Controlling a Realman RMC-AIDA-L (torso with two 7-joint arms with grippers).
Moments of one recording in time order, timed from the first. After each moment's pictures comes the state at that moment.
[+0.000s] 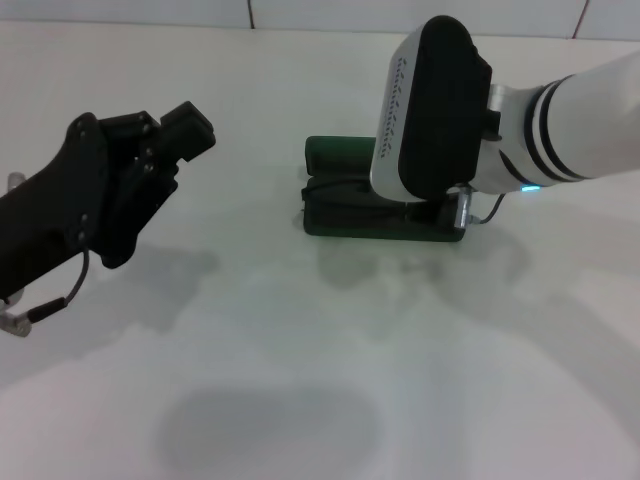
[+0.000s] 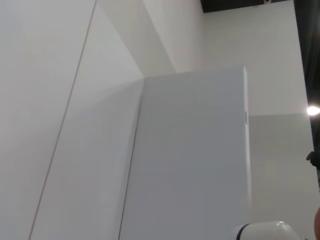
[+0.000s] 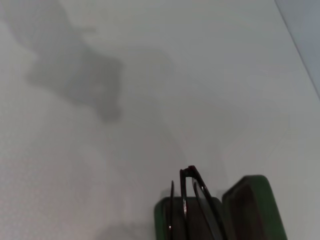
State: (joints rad) left arm -0.35 -1.97 1.26 0.31 0.91 2.02 -0.95; right arm 0.70 2.03 -1.96 -1.41 -2.60 -1.01 2.40
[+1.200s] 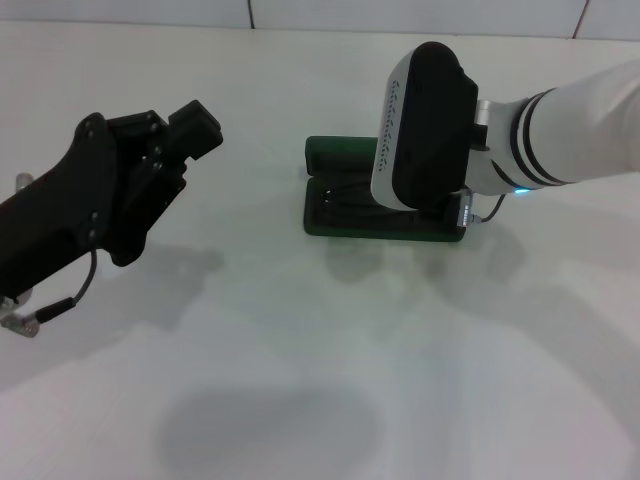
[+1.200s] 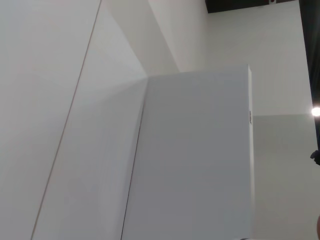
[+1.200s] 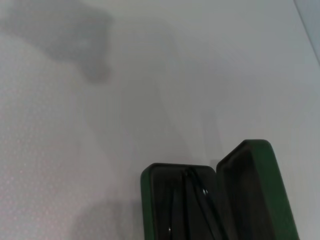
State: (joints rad) left arm -0.35 -1.98 1.26 0.31 0.91 2.01 -0.95; right arm 0.77 2.03 -2.01 -1.23 -2.64 -0.89 2.41
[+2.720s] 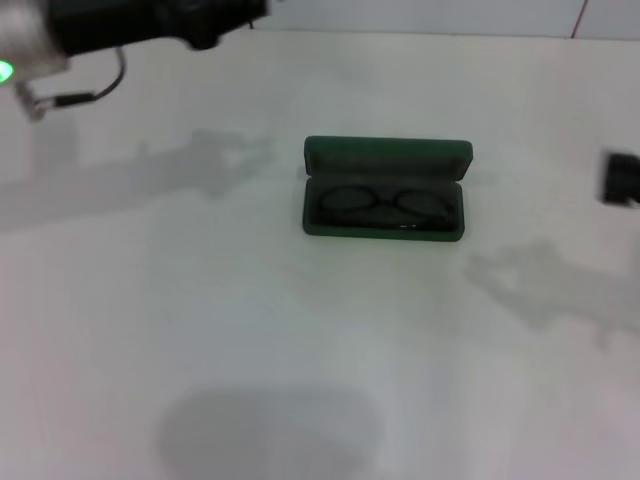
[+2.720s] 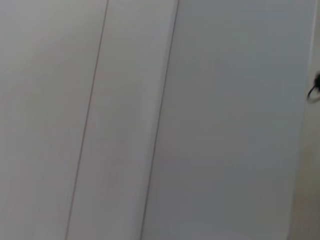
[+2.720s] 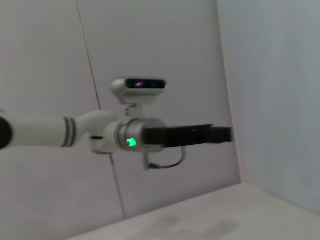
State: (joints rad) left arm -0.65 -1.85 1.11 0.54 1.25 1.59 -1.41; right arm 0.25 2.02 -0.90 -1.26 -1.57 -1.83 1.71
